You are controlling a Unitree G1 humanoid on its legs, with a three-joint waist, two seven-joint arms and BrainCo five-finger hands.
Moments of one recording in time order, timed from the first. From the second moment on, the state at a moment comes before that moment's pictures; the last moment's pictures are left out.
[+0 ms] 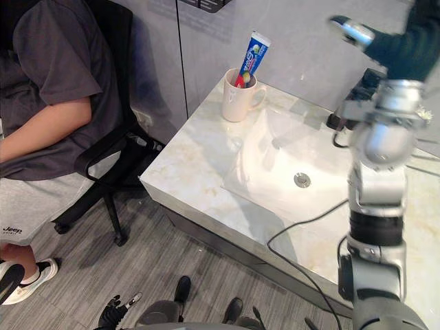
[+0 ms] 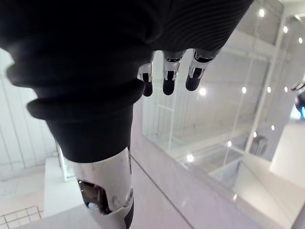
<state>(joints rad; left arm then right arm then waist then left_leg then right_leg) 0.30 0.07 0.27 0.80 0.07 -0.07 0.13 -0.39 -0.57 -0.55 -0.35 0.07 -0.24 -0.26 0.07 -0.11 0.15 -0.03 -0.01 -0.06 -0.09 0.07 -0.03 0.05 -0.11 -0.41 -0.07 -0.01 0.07</state>
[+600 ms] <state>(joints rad) 0.28 0.02 0.29 0.85 0.09 -0.05 0.13 0.18 -0.12 -1.02 0.12 0.28 -0.16 -0.42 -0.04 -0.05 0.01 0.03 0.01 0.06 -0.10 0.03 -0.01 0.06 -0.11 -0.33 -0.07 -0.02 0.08</state>
